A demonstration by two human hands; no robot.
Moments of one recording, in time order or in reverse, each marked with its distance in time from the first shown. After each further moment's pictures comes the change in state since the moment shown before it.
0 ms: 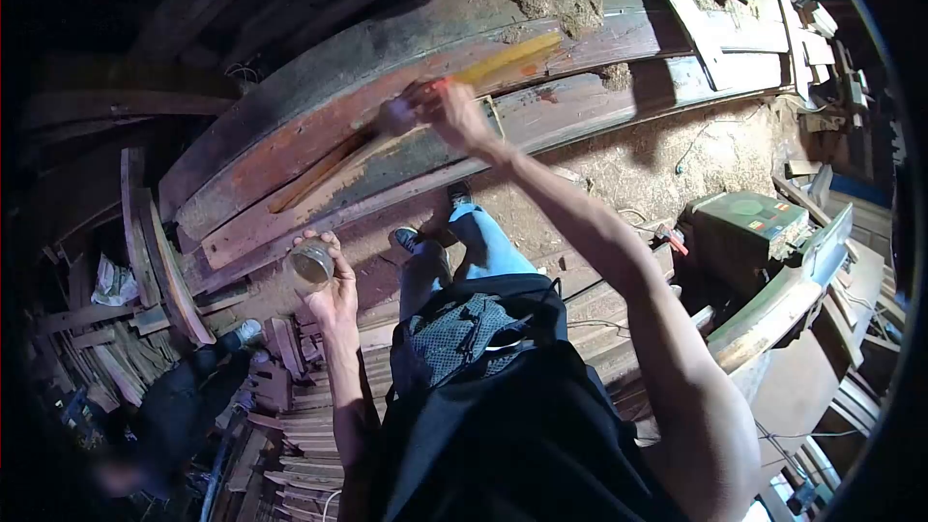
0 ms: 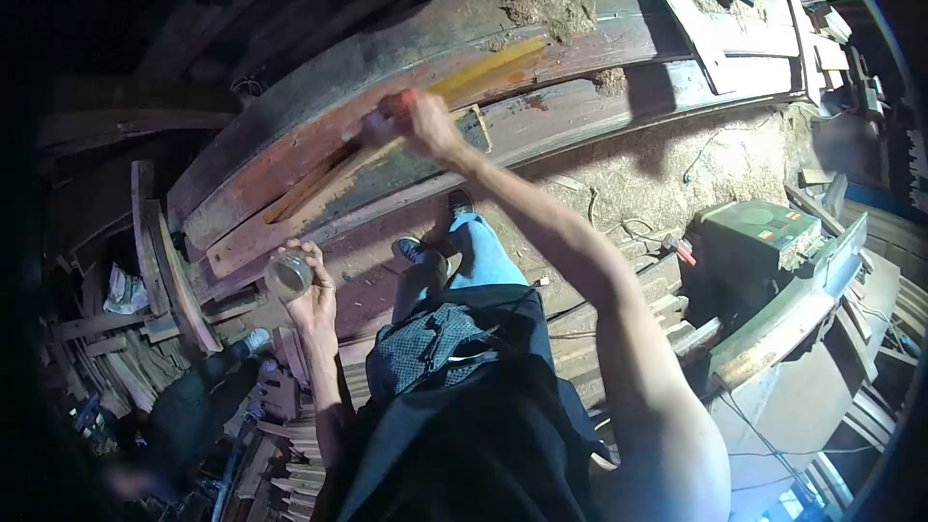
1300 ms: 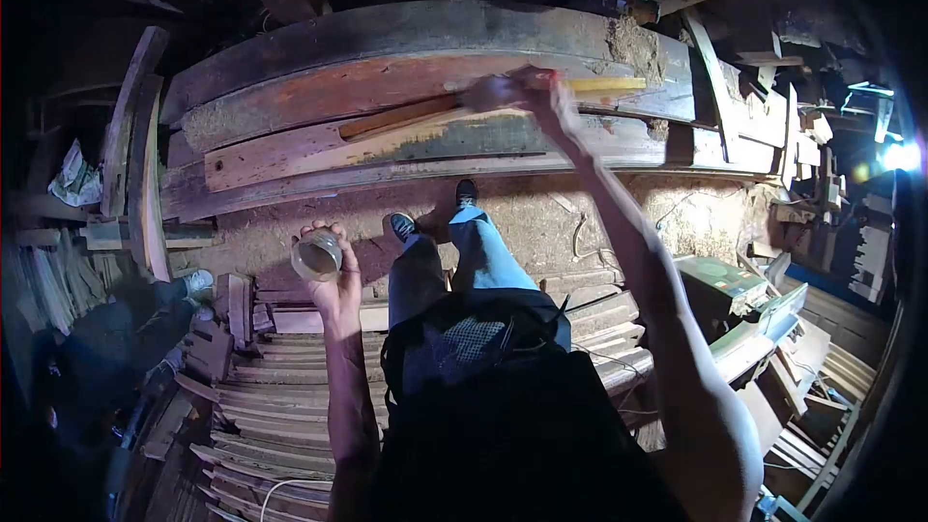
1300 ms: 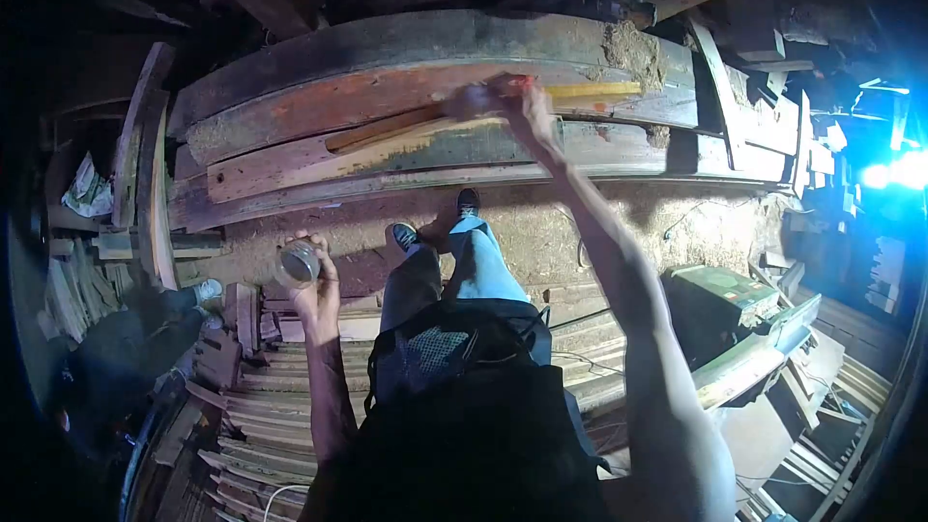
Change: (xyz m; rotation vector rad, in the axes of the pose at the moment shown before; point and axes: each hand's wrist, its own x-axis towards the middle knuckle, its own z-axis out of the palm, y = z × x) left_hand -0.050 0.129 -0.077 -0.153 -0.009 0.187; right_hand 0.017 -0.032 0.033 0.088 -0.006 -0.045
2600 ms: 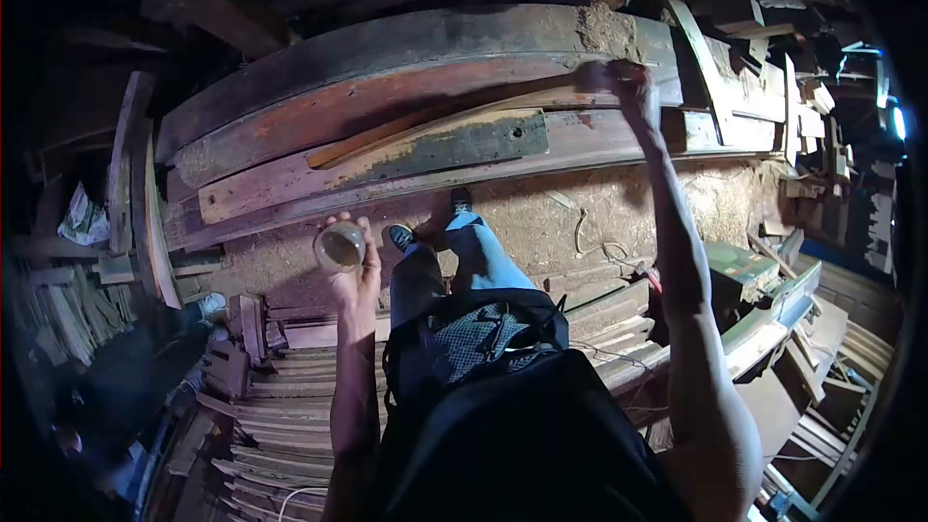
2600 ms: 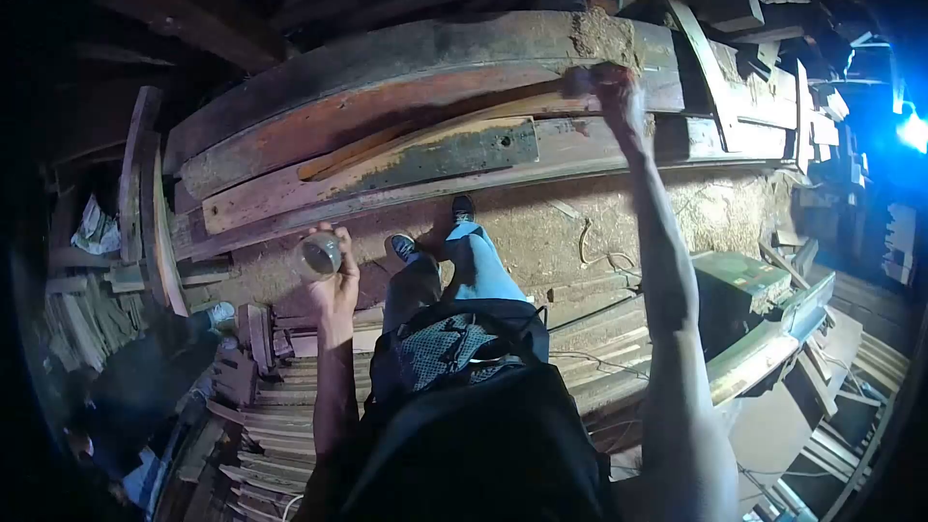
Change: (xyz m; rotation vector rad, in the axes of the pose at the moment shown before) left_hand 0.026 -0.083 0.011 0.074 -0.003 -0.147; right_hand -0.051 0.175 -0.149 0.287 0.481 -0.076
